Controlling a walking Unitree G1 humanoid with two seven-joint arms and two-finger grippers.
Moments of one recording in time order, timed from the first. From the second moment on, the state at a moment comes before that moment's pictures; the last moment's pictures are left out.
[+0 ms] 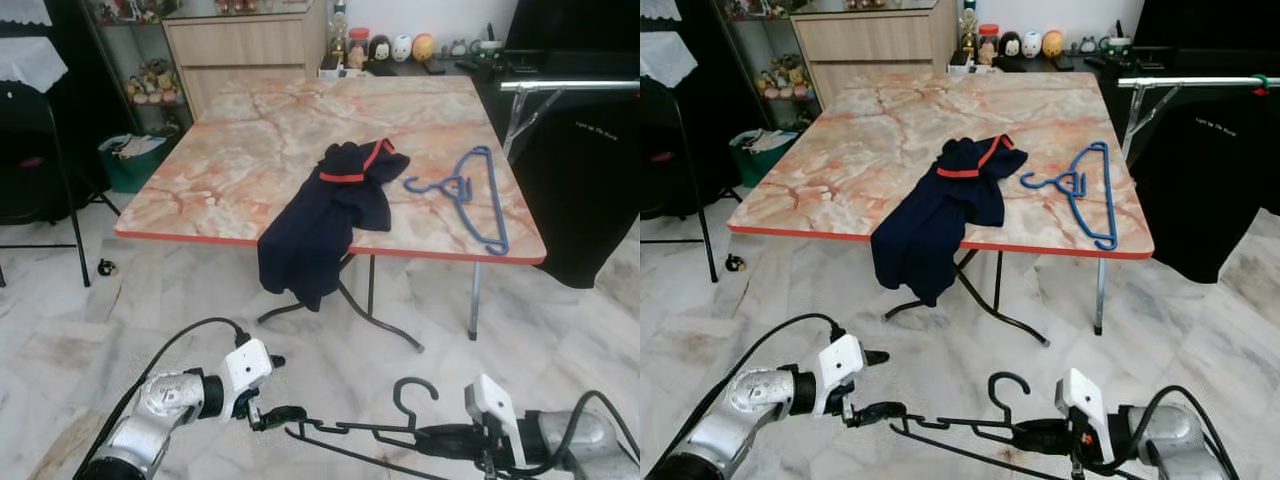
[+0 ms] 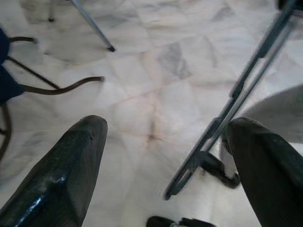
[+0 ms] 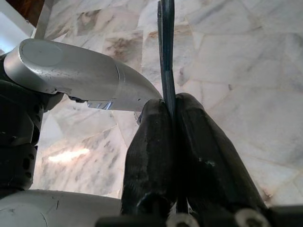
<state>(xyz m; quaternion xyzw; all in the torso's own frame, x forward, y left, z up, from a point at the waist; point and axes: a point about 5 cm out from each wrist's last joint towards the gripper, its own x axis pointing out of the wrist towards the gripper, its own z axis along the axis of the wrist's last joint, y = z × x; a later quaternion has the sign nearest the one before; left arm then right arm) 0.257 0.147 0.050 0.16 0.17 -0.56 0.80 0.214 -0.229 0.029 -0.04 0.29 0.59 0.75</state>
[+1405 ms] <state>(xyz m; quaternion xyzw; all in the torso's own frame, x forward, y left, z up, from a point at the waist) 0.260 0.117 0.061 0.04 0.19 -0.59 0.79 0.234 -0.182 0.035 -0.01 0.23 0.61 0.76</state>
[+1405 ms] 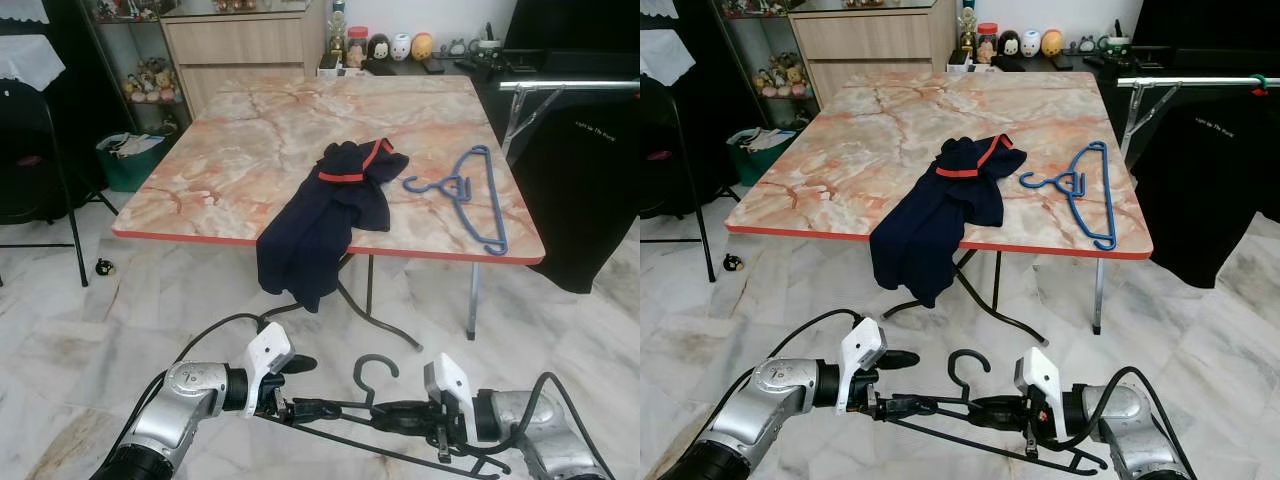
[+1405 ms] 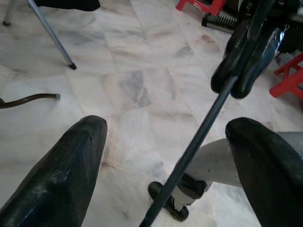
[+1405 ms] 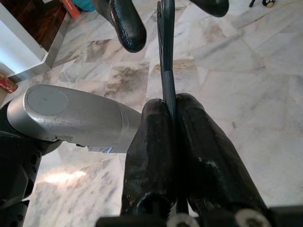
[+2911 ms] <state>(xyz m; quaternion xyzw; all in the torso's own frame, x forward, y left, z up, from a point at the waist) 0.256 0.120 0.050 0.02 0.23 -0.60 0.77 0.232 -0.166 0.039 0.00 0.22 0.64 0.74</state>
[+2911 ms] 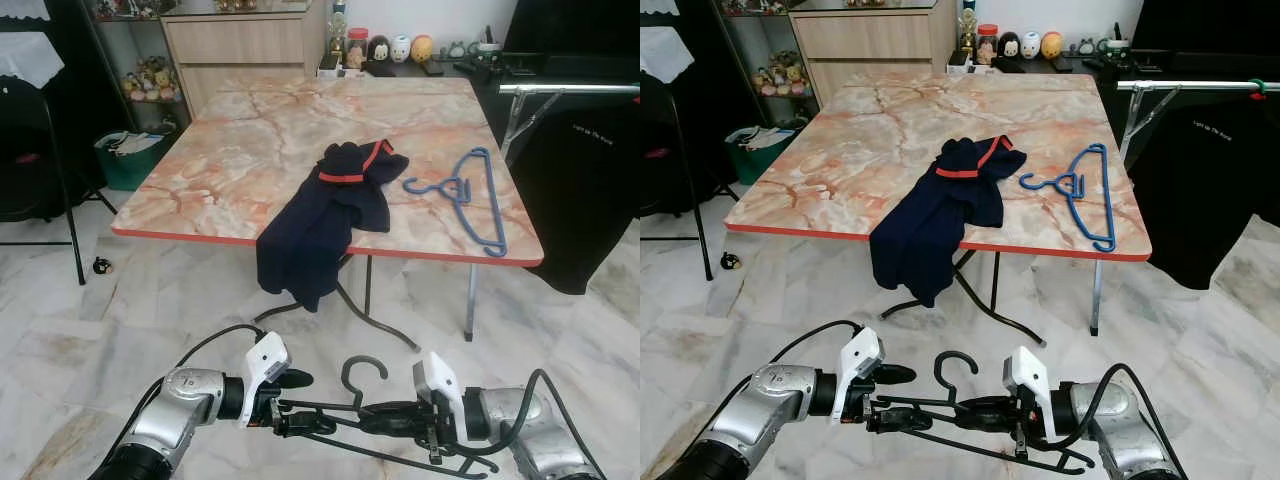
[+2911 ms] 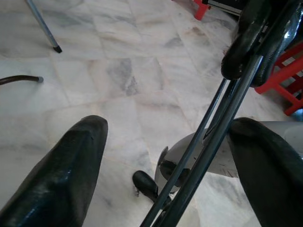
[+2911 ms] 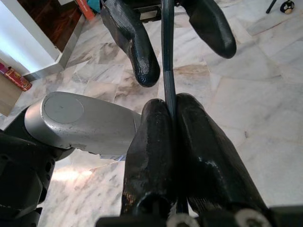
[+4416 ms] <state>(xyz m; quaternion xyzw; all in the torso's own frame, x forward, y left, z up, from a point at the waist) 0.246 0.117 0.052 0.00 0.24 -0.64 0.73 0.231 -0.163 0.034 0.00 0.22 0.63 0.74</state>
